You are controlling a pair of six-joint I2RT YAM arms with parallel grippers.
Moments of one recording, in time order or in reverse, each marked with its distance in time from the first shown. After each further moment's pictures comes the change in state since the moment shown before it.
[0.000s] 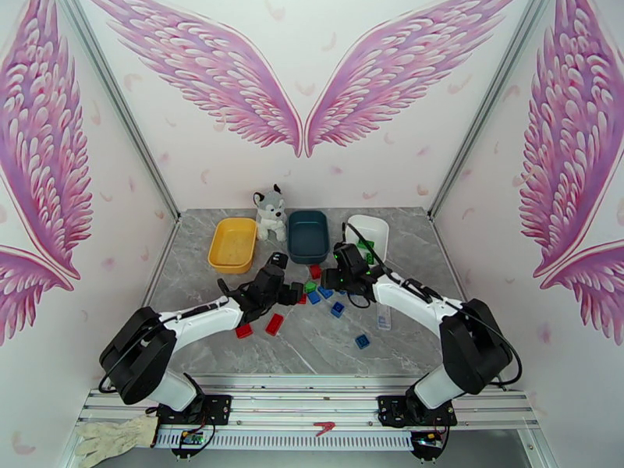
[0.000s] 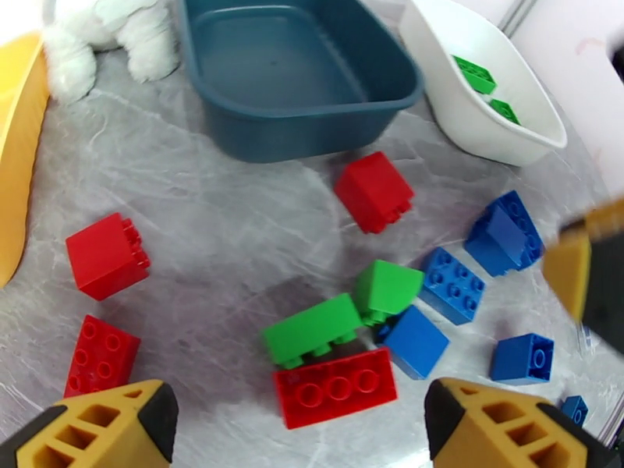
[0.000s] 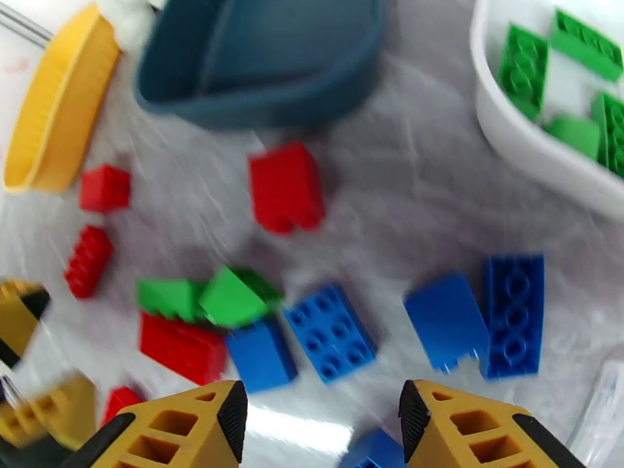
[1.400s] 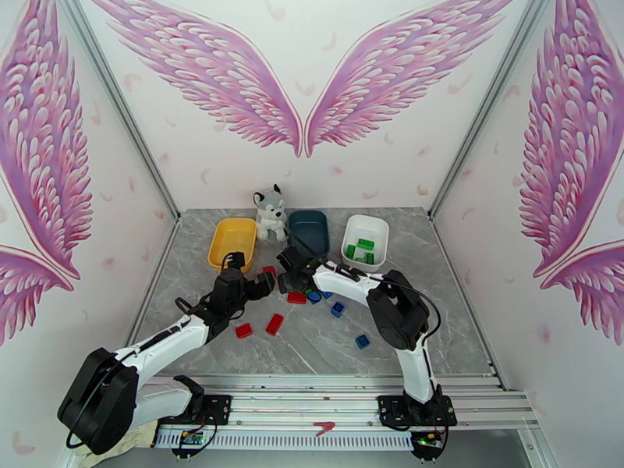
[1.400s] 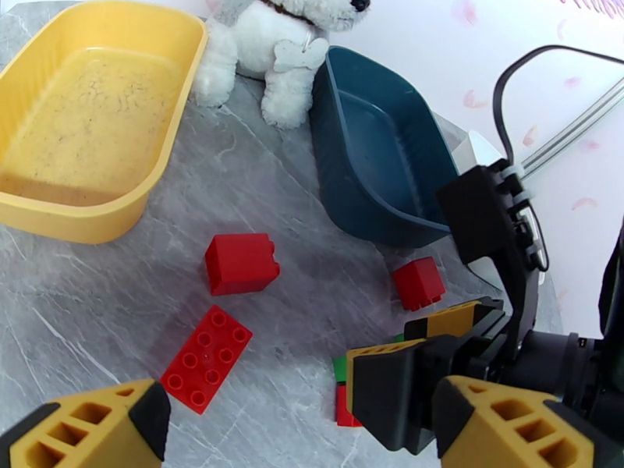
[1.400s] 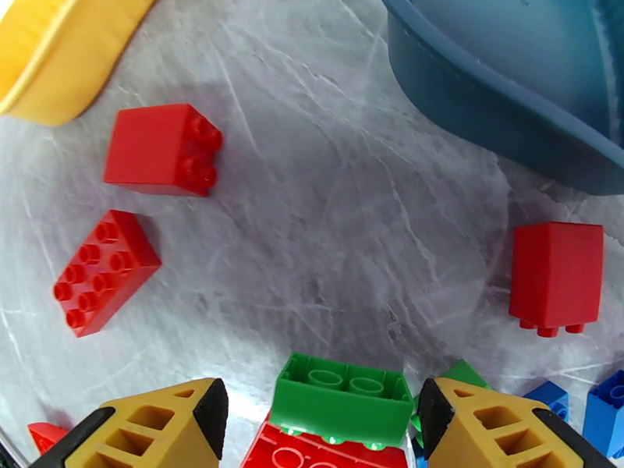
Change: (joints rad) left arm 0.201 -0.312 -0.254 0.134 0.063 -0.195; right arm 0.245 0.550 0.561 -0.130 0.132 -0.035
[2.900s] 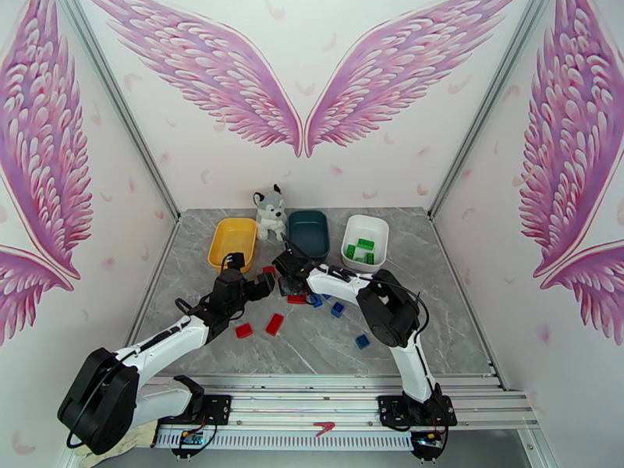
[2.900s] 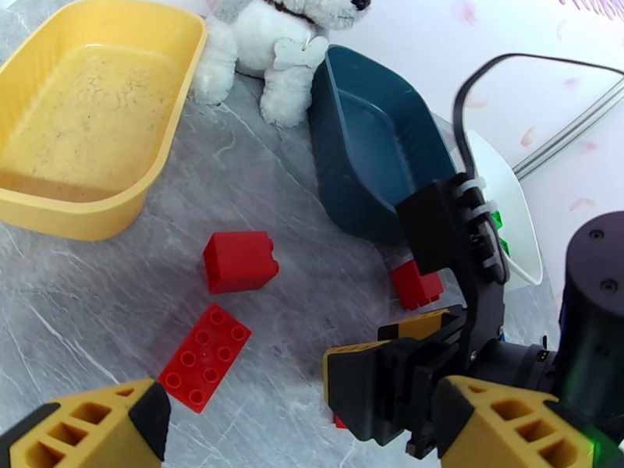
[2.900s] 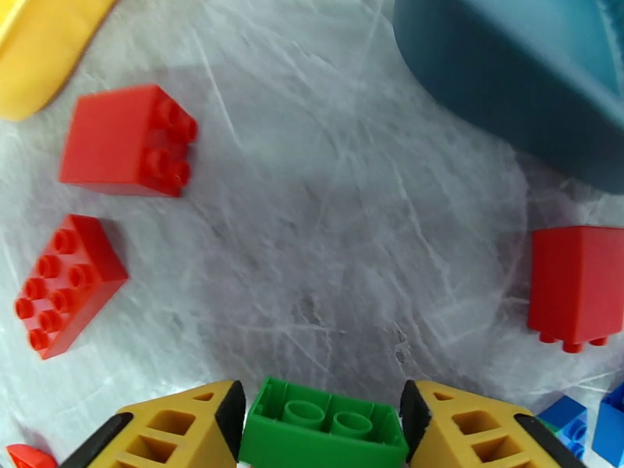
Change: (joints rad) left arm 0.005 0.000 -0.007 0.012 0.010 -0.007; right arm 0.023 0.065 0.027 0.011 0.053 0.007
